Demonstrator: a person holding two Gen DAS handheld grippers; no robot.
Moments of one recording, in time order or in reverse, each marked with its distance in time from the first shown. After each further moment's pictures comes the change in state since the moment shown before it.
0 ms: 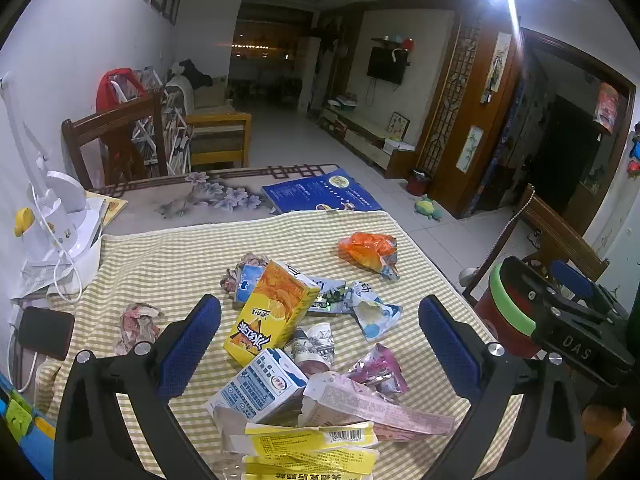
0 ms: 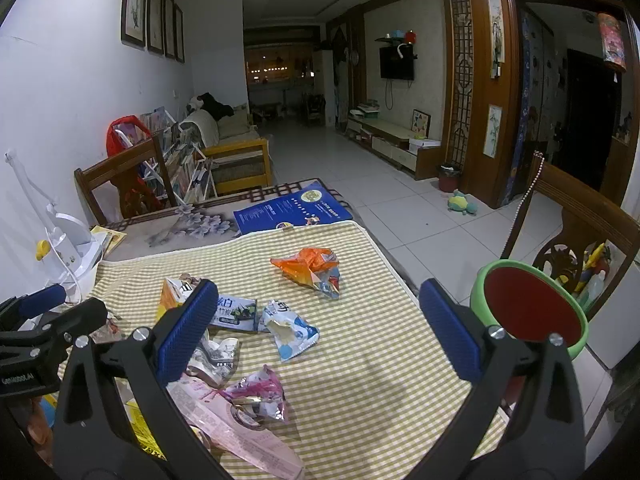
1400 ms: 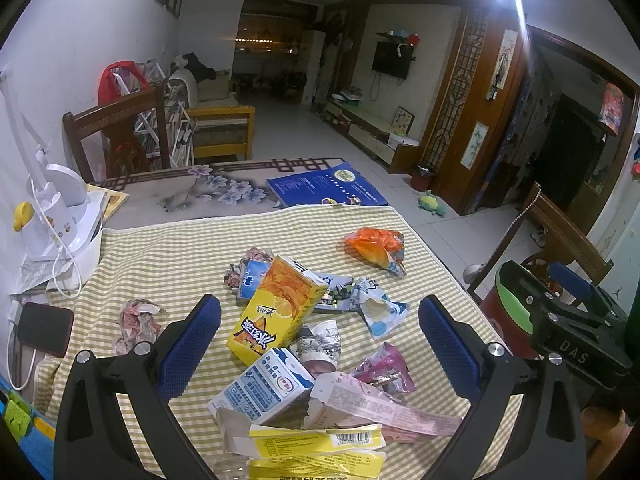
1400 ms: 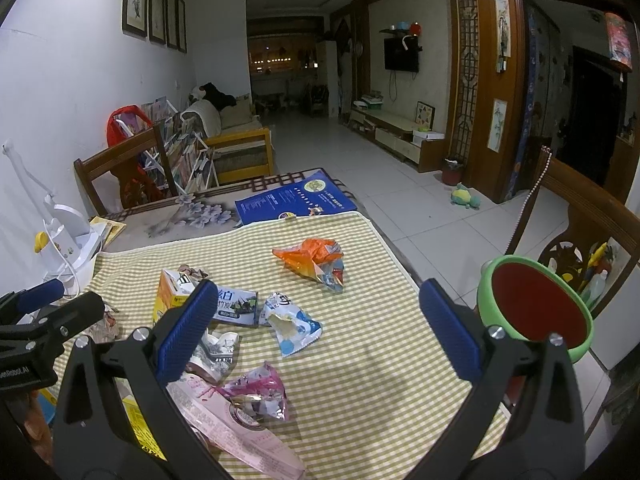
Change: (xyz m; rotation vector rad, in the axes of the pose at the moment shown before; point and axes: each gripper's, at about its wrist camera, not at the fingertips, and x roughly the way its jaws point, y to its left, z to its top) left arm 0.014 0.010 -0.002 -0.014 0.025 0.007; right arm 0.015 0.004 -0.004 -0.012 0.034 0.004
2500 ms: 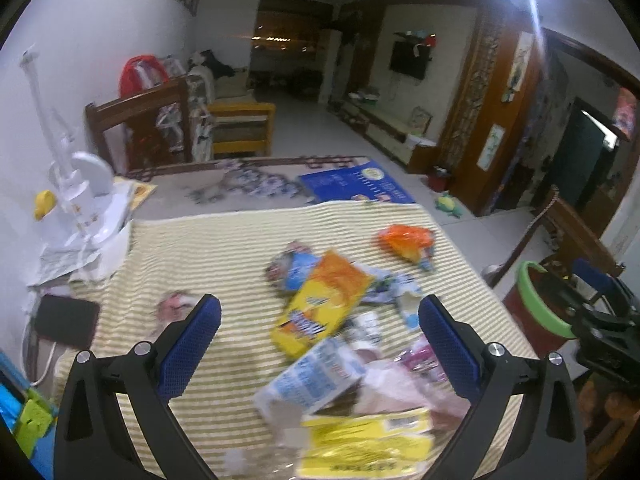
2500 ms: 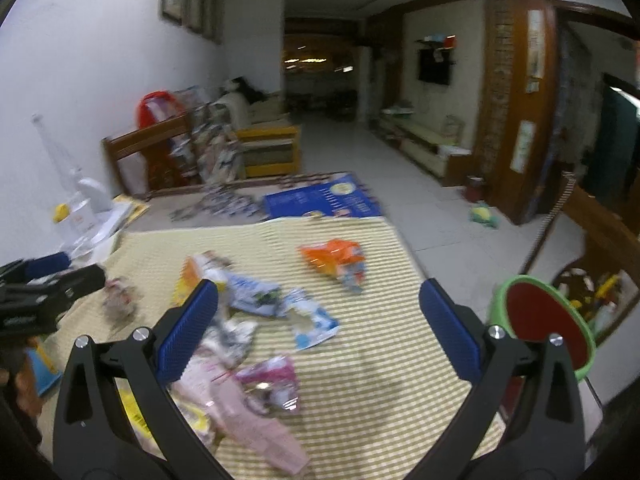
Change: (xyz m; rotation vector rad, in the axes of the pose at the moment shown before) left arm -0.011 0.040 -0.010 -0.032 0.021 0.061; right arm -0.006 0.015 -0.011 -0.130 0.041 0.166
